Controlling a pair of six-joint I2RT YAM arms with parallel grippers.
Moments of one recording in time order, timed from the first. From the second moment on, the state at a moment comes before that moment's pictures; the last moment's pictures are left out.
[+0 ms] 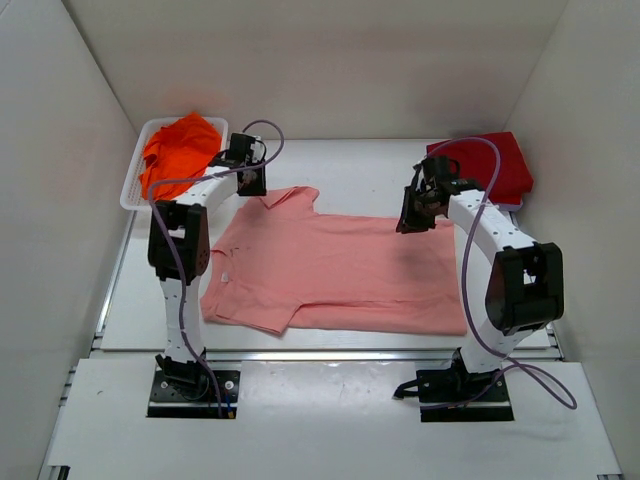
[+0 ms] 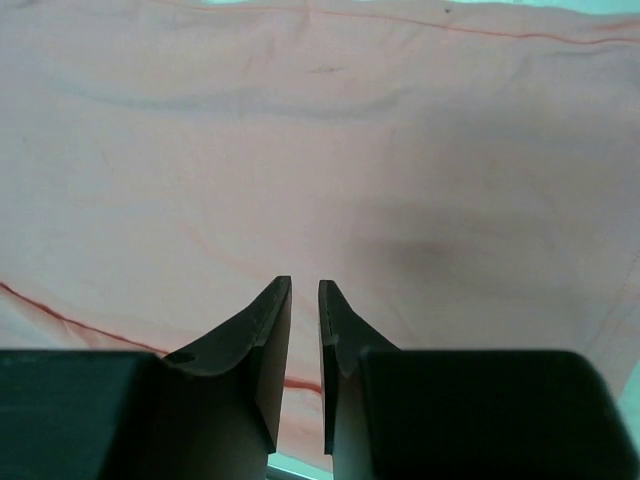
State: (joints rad) left arm -0.21 2.10 1.68 -0.44 0.00 -0.18; right arm 0.19 1.66 1.28 -0.67 -0.21 0.31
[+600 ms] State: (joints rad) left arm -0.20 2.27 1.89 -0.51 -0.03 -0.19; right arm 0.15 1.72 1.29 -0.66 -0.23 0.31
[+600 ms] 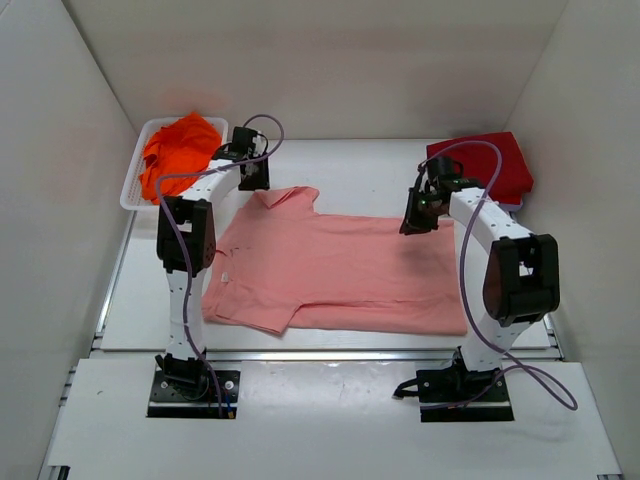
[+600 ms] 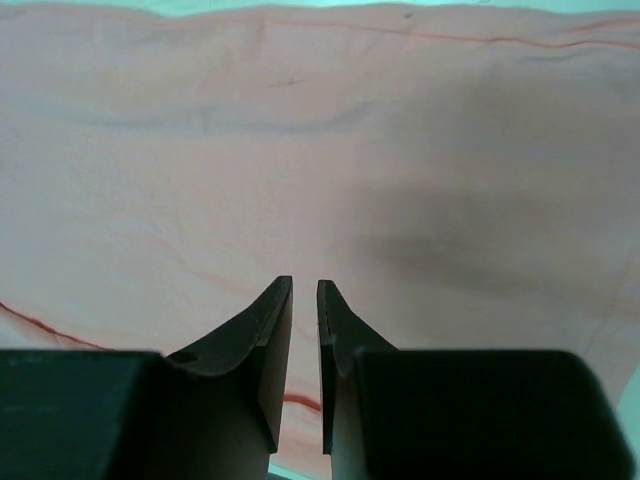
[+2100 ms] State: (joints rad) left arm -0.21 2.35 1.92 -0.57 0.05 -0.28; right arm -0.08 2.02 1.49 -0.57 0.08 0.34
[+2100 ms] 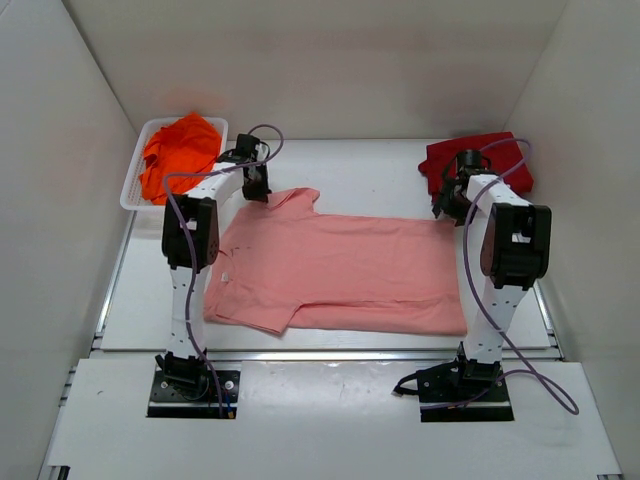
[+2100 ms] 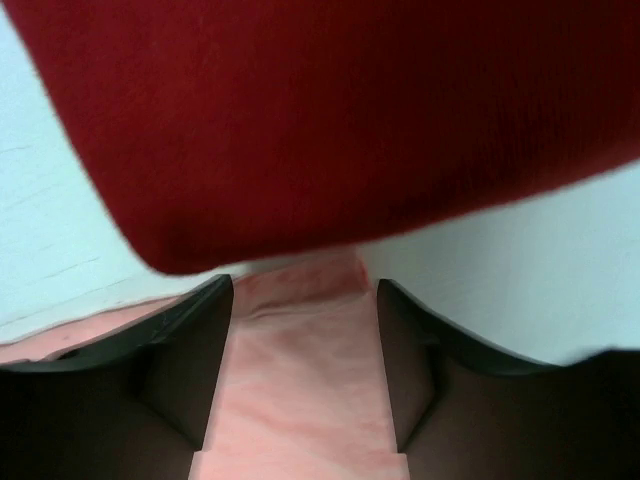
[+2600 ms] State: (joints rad) left arm -0.20 2.29 1.91 -0.60 0.09 -0.28; right arm -0.09 2.06 1.54 -0.62 0.09 0.34
